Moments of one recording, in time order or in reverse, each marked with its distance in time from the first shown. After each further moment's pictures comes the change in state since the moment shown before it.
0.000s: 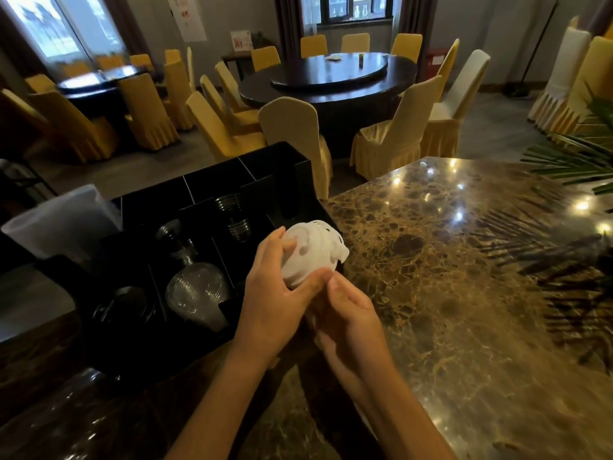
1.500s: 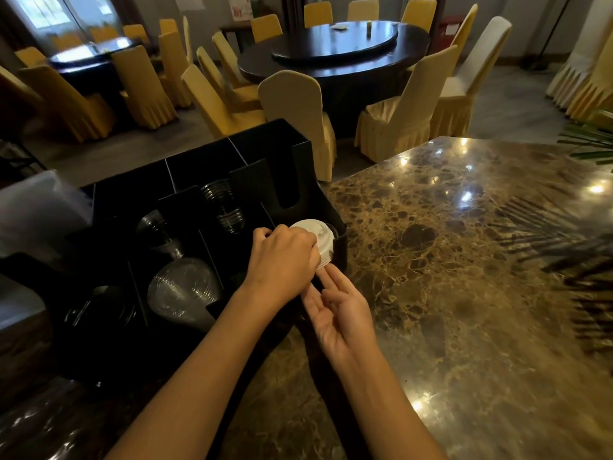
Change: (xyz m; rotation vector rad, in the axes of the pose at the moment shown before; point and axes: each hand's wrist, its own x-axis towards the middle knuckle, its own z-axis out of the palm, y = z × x) left_hand 0.073 -0.049 0.044 0.901 -0.252 0.175; right_hand 0.057 0.033 -0.036 0.423 0.430 0.228
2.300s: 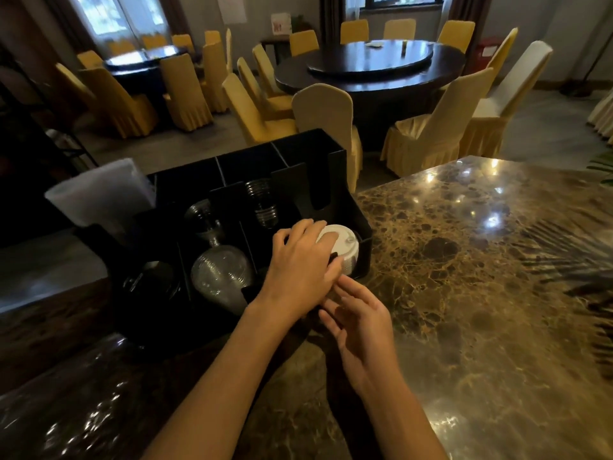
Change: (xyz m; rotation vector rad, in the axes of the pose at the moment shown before) left_hand -0.039 -0.002 -0.026 -0.134 0.112 0.021; right_hand -0.039 0.005 -0.001 -0.383 -0.001 -0.081
